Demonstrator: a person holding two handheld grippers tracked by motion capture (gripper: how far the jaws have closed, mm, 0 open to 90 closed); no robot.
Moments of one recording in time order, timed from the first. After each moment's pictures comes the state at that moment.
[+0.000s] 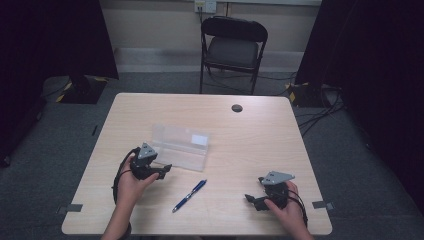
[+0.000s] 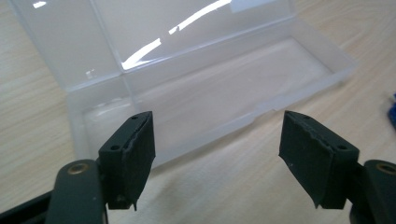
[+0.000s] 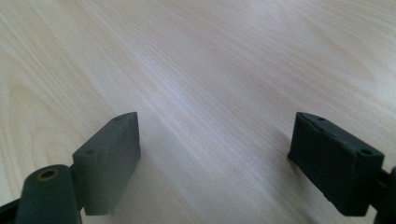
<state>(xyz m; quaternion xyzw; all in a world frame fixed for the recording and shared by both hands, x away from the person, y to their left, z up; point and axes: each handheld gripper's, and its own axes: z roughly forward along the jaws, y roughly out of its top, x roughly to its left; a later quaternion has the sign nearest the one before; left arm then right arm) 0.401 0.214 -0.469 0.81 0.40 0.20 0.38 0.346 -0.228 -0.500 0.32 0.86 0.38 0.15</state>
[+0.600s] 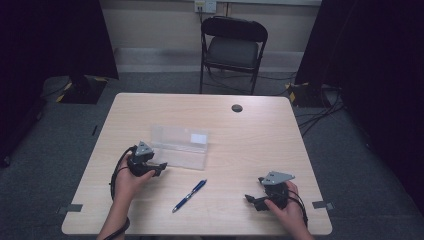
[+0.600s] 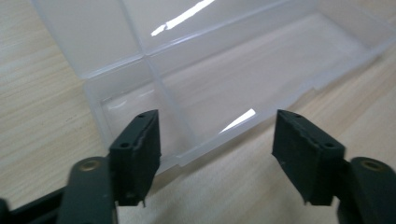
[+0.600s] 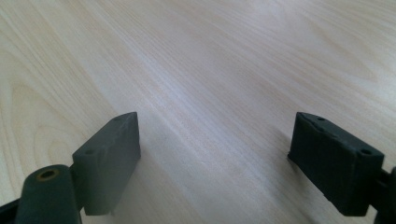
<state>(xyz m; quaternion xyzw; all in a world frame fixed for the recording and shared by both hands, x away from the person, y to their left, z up) 0.412 0.226 -0.484 0.82 0.40 0.19 0.36 0.346 -0.228 -0.500 0.32 0.86 0.38 0.14</state>
